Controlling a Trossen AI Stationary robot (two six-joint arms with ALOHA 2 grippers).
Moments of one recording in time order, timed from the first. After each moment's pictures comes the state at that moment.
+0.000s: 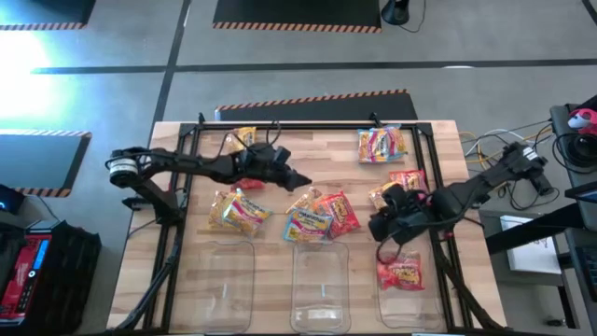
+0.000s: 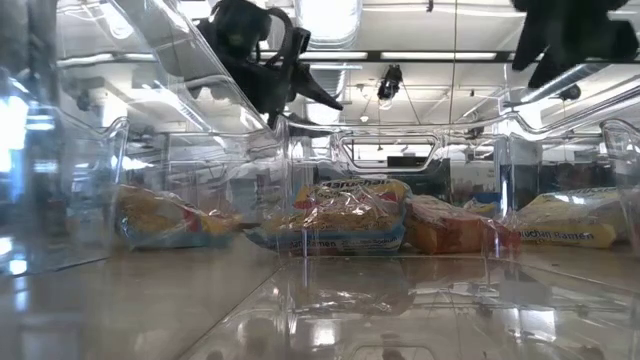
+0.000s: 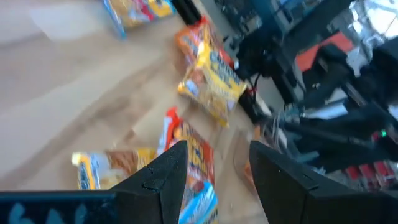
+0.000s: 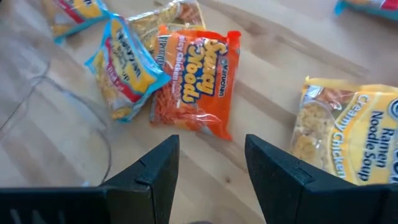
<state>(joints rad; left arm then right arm) 0.24 1.57 0.85 0.34 0.23 -0.85 0.47 1.16 1.02 -1.03 0.46 1.36</state>
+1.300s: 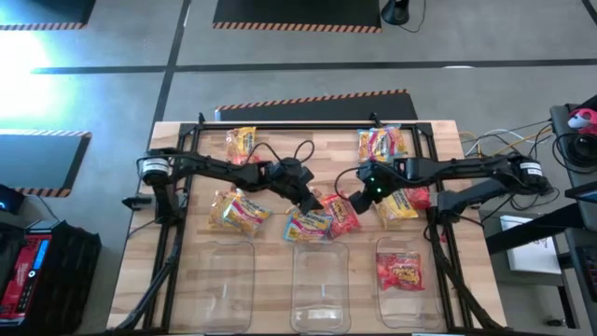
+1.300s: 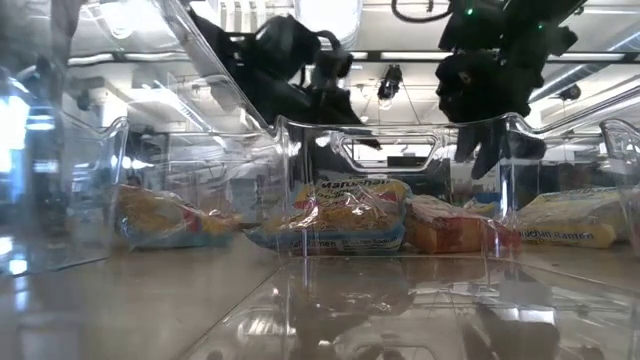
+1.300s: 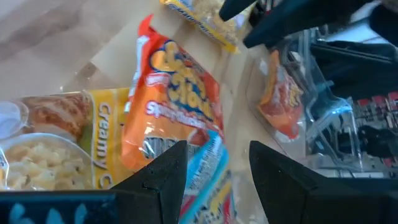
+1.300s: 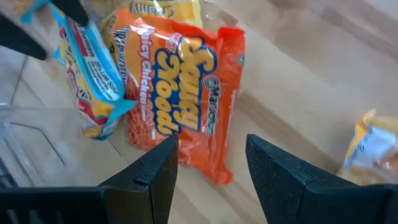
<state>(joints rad) 0.16 1.85 1.06 0.21 0.36 -0.77 -0.18 1.24 0.76 -0.54 -0.19 0.80</state>
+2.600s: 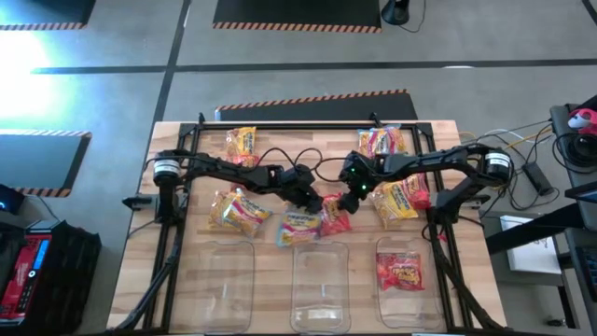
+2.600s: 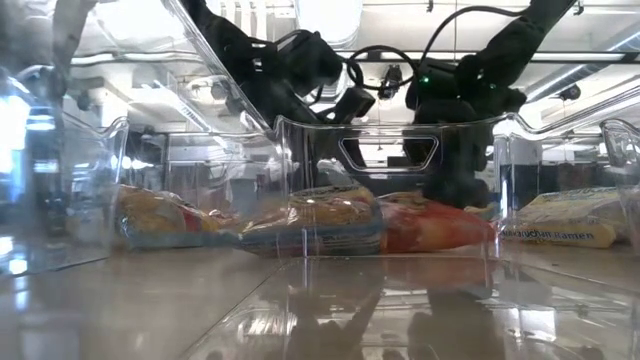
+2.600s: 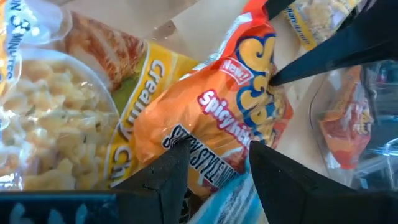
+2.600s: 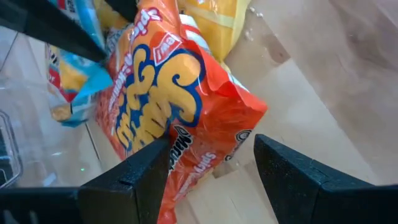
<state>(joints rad) 0.13 1.94 1.16 -0.04 0.21 -0.94 -0.32 1.54 0.75 -0.26 -0.45 0.42</state>
